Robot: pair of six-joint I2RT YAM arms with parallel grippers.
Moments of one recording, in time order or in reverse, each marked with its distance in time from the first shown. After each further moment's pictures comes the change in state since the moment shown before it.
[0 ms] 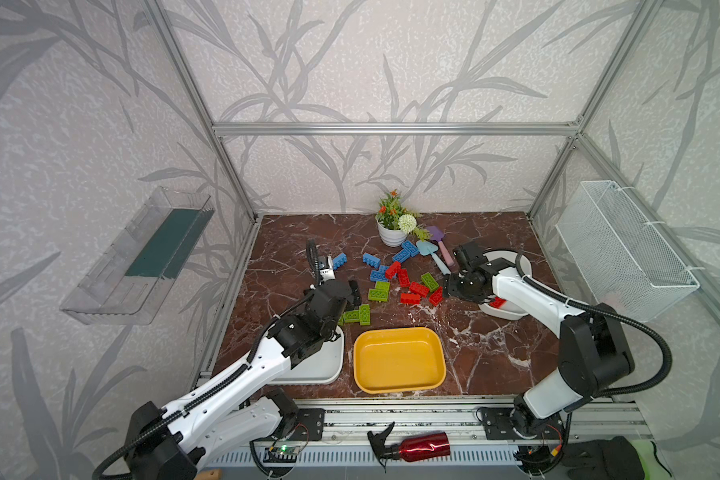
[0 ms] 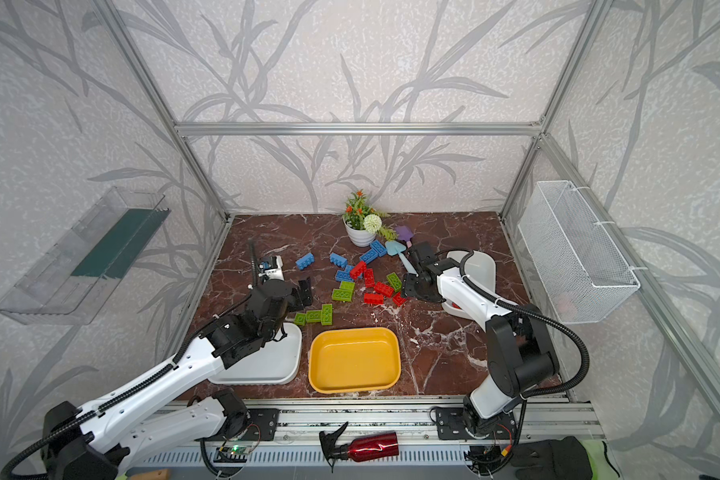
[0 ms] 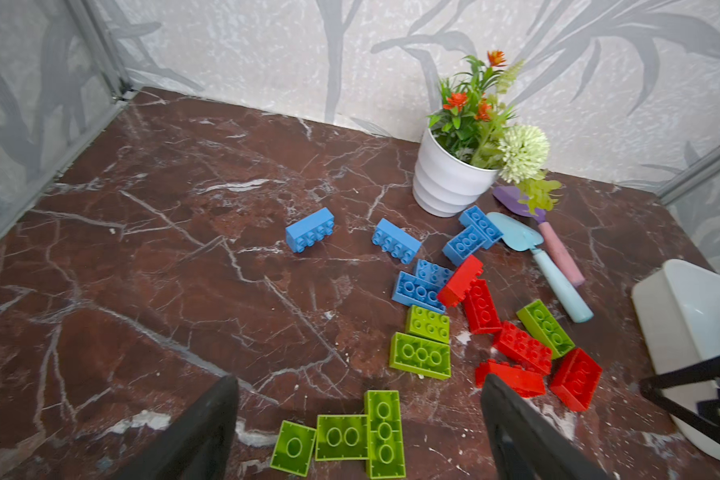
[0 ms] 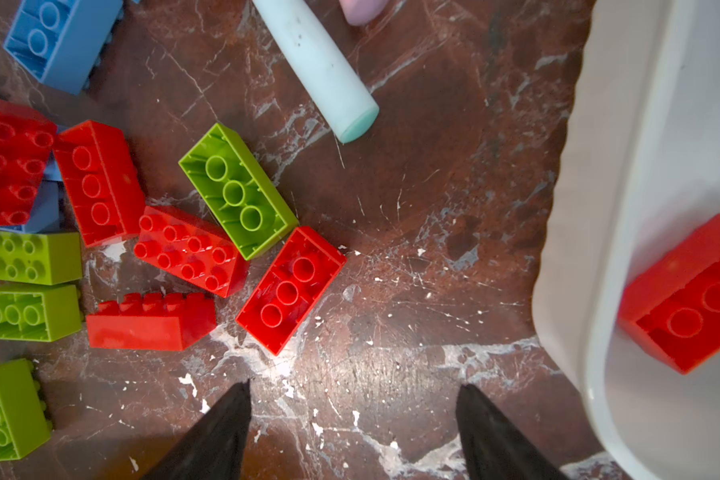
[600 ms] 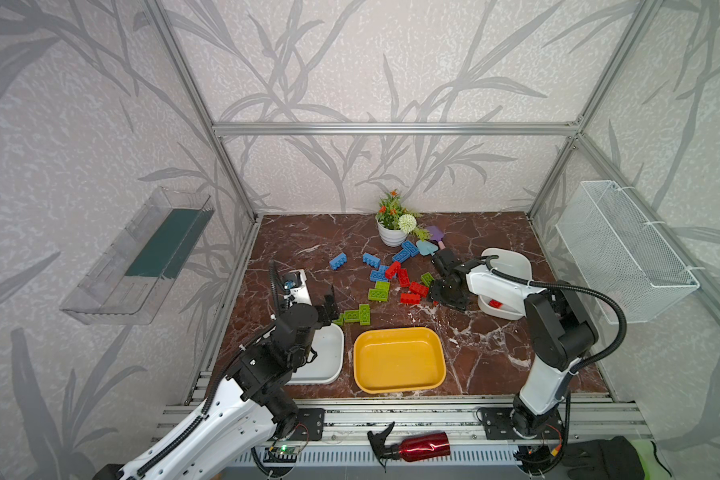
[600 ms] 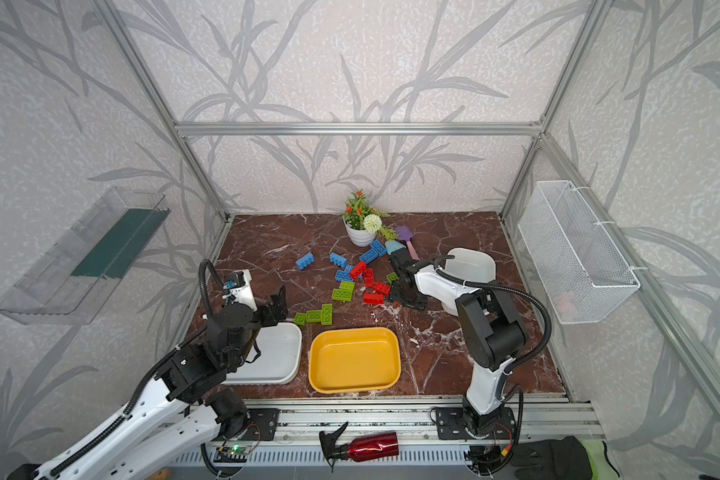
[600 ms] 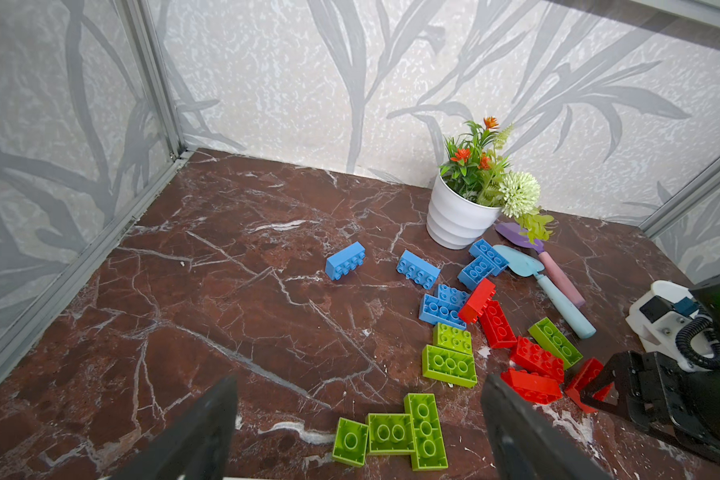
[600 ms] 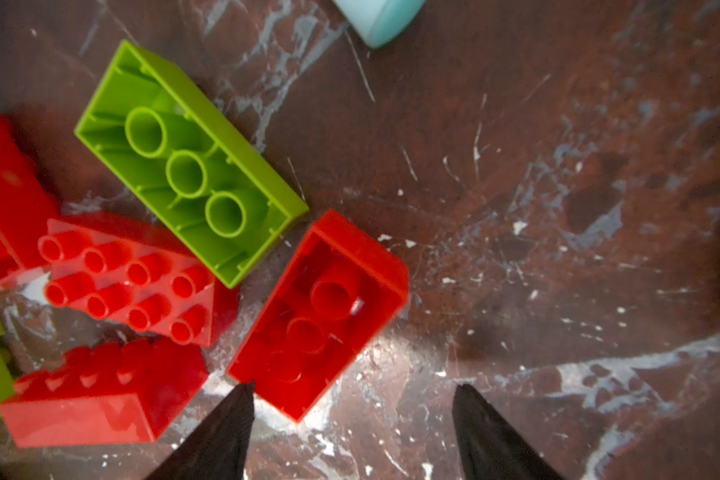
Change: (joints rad) left arm 0.001 -0.360 -0.121 -0.061 -0.059 0.128; right arm 0.079 0.217 0.078 0.012 0.014 0.204
